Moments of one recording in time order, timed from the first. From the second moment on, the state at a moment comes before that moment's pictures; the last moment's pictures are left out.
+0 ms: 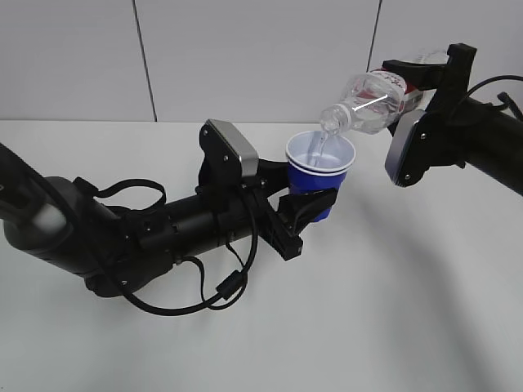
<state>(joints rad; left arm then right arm) -0.65 2.17 -0.95 0.46 -1.15 -0.19 0.03 1.86 -0.84 -0.52 -1.02 -1.27</state>
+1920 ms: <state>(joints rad) -0.65 2.17 -0.95 0.48 -1.15 -0.20 0.03 1.86 -0.84 -0.53 -1.02 -1.34</state>
